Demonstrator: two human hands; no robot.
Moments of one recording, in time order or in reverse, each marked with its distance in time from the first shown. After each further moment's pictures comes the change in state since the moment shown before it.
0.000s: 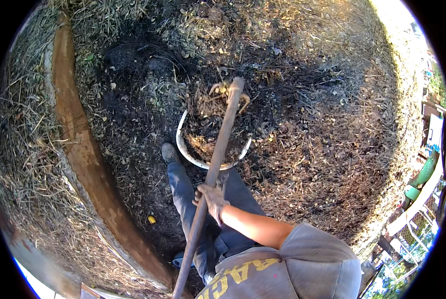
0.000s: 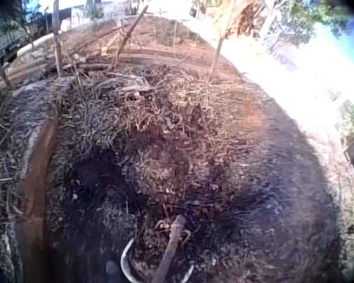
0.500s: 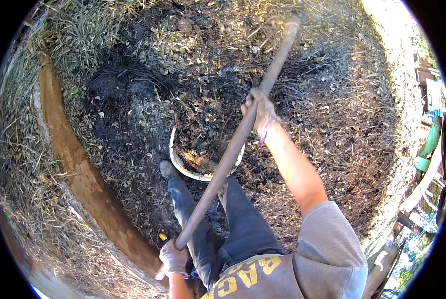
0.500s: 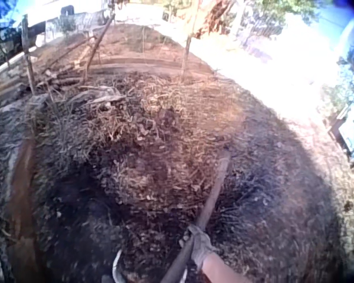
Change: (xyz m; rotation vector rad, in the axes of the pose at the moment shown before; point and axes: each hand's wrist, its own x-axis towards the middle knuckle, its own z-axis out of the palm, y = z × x) left_hand 0.110 0.277 -0.046 0.102 0.306 0.601; right_hand -0.011 -0.329 -0.051 0.190 0.012 -0.733
